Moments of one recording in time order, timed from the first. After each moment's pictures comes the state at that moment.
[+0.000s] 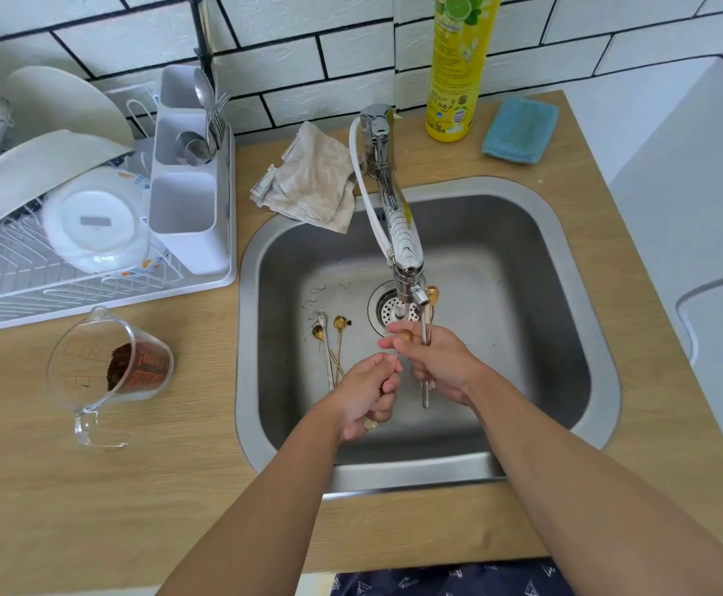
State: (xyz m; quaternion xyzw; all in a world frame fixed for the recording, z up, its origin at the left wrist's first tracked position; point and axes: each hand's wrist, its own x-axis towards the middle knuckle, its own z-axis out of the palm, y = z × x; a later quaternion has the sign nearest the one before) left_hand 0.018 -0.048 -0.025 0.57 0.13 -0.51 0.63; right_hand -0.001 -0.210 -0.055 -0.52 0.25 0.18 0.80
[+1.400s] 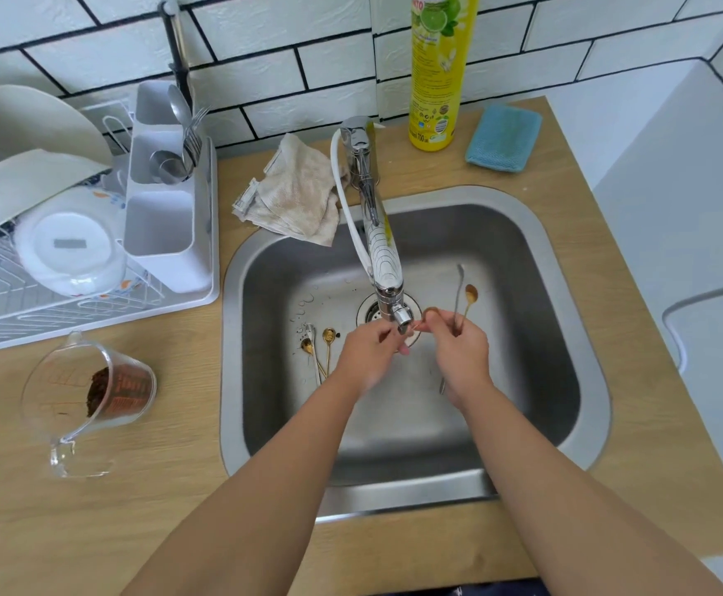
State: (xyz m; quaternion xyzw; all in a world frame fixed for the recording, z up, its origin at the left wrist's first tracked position) left_hand 0.067 -0.094 -0.036 0.83 -0.06 -0.31 0.47; right_hand 0.005 -0.226 -0.056 -0.56 0.43 -0.09 0.70
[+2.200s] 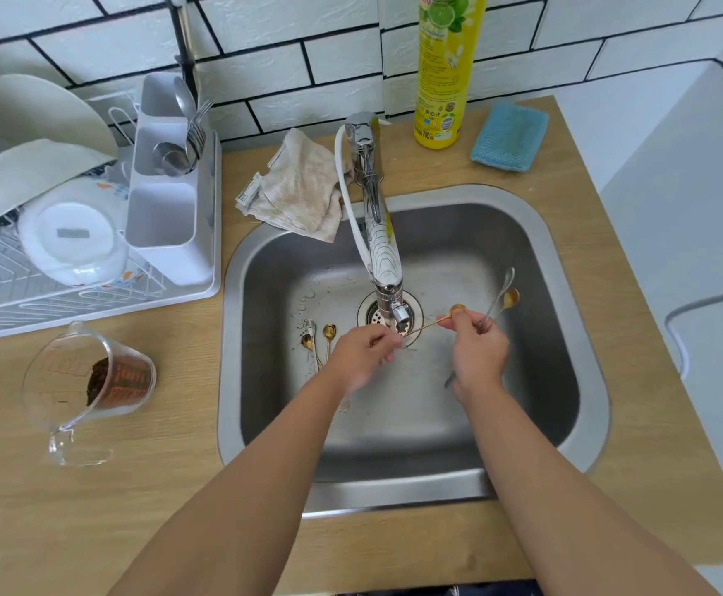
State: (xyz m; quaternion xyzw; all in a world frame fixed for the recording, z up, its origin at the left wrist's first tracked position) left_hand 0.069 -0.080 -0.034 0.82 -0.08 -0.36 0.44; right_hand 0.006 -0.234 -0.059 -0.50 0.51 -0.18 0.68
